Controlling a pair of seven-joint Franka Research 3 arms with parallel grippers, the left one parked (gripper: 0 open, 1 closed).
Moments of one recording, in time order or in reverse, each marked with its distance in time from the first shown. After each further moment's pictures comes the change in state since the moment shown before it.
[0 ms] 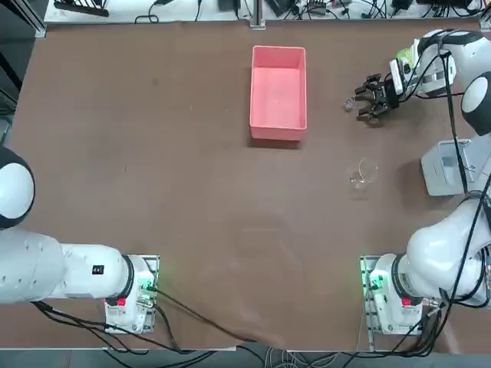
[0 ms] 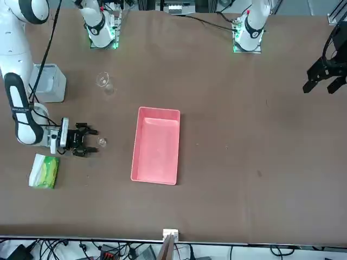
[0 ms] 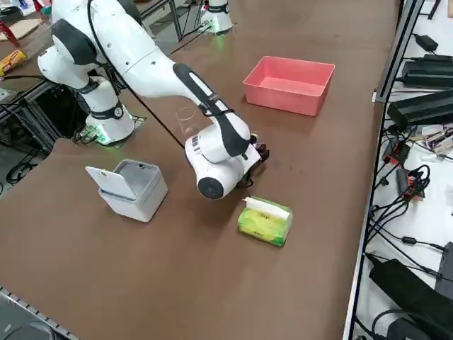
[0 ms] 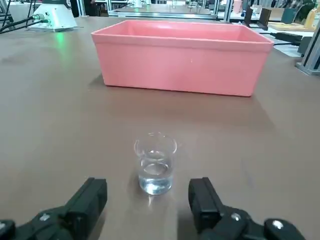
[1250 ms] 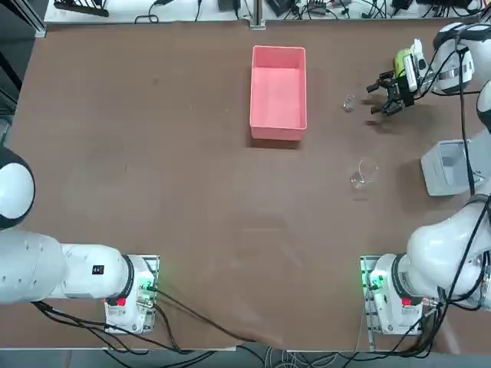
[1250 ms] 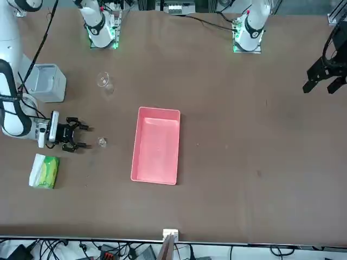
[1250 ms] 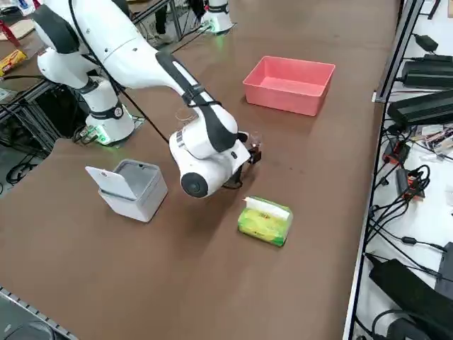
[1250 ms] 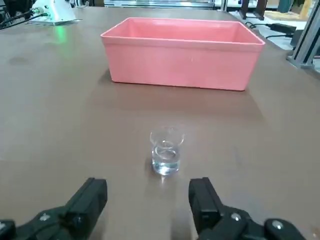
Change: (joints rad) arm -0.054 -0.094 -0.008 -0.061 -0.054 0.000 0.024
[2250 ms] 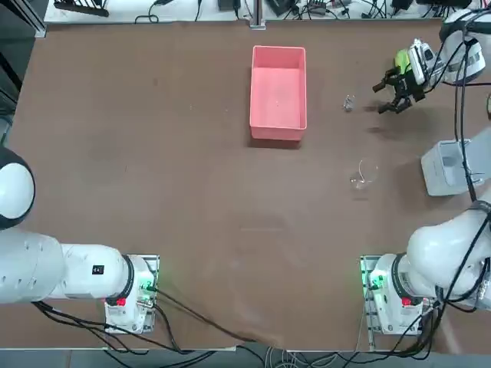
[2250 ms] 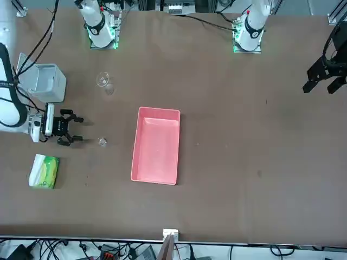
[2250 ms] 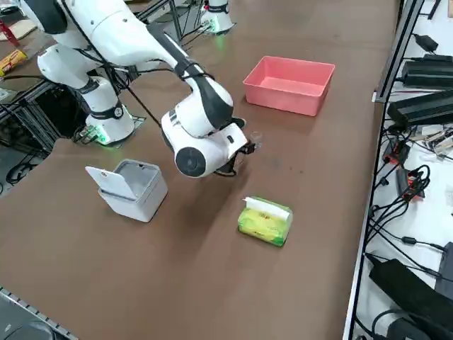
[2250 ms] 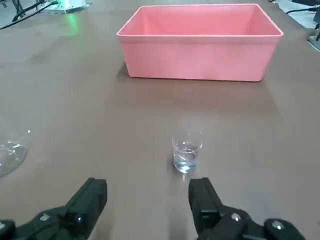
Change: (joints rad) arm 0.012 -0.129 -0.012 -0.073 -0.107 0.014 0.111
